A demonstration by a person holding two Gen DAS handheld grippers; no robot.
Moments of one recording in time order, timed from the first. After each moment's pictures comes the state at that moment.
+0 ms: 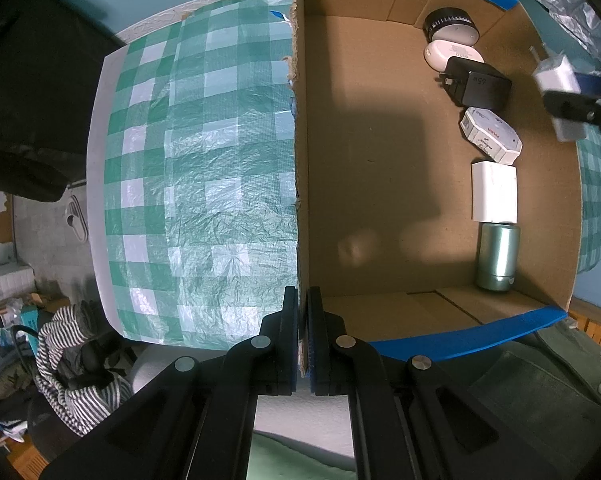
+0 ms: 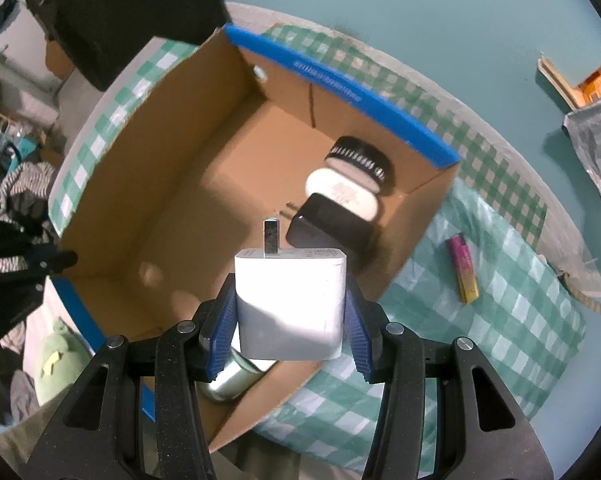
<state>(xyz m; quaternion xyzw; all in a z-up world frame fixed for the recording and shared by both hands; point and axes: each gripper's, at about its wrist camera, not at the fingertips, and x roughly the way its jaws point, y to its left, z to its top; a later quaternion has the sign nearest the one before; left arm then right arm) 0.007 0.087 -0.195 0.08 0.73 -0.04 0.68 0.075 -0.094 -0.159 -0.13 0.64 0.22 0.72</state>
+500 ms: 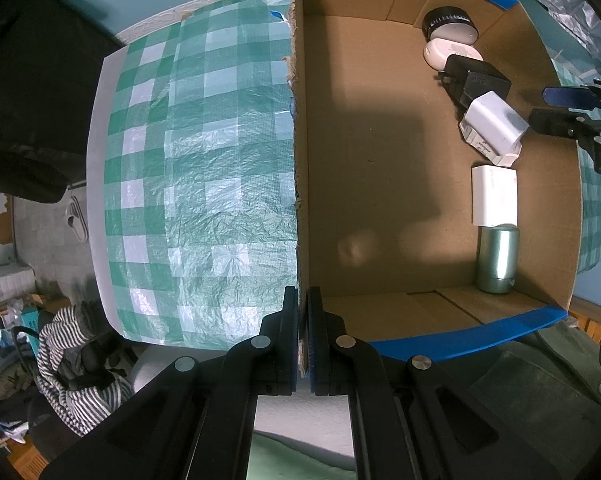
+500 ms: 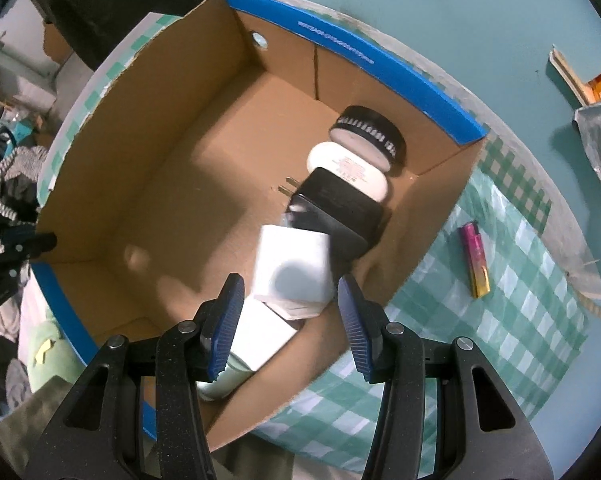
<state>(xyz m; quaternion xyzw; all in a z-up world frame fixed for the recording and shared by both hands) 0.004 0.087 -0.196 0.08 0.73 -0.04 0.68 0.074 -0.097 -0.181 -0.15 0.66 0.21 0.71</state>
